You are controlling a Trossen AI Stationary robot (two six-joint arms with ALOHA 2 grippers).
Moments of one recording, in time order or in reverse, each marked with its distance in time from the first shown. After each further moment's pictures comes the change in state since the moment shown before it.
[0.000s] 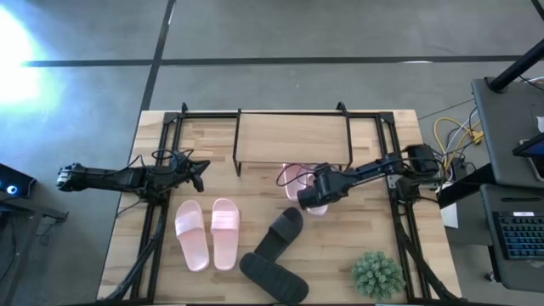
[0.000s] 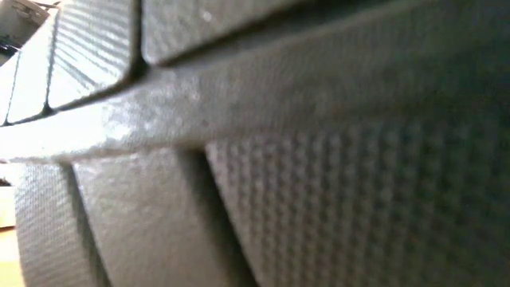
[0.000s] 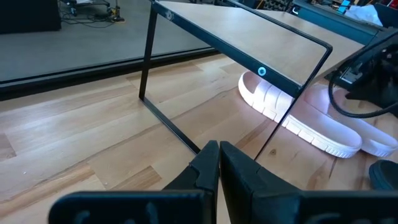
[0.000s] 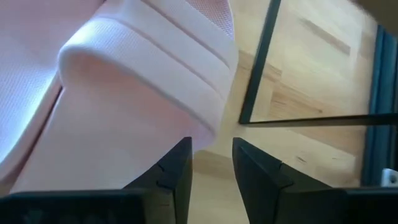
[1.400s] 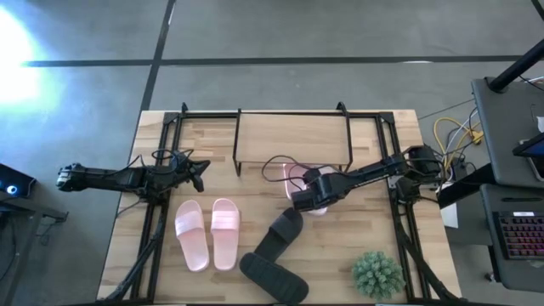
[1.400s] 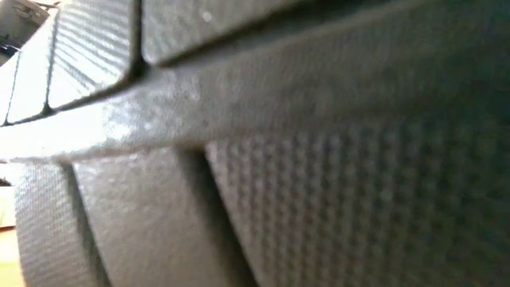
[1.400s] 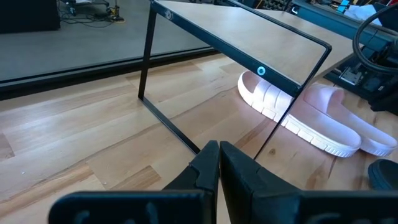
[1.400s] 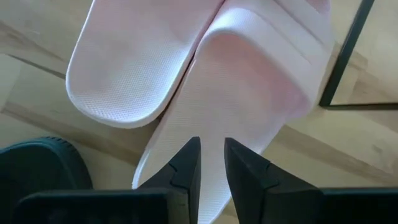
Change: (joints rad) left arm 0.000 0.000 0.000 0.000 0.002 0.000; right arm 0.046 -0.006 0.128 0.100 -0.124 -0.082
